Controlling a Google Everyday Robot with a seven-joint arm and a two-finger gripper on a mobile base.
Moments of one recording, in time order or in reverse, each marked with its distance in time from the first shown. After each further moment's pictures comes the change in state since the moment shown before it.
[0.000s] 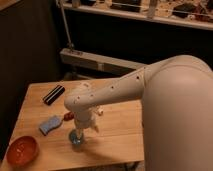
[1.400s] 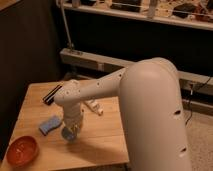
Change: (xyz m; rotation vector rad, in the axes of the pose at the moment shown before) arm -0.044 0.059 -0.004 -0.079 0.036 -0.112
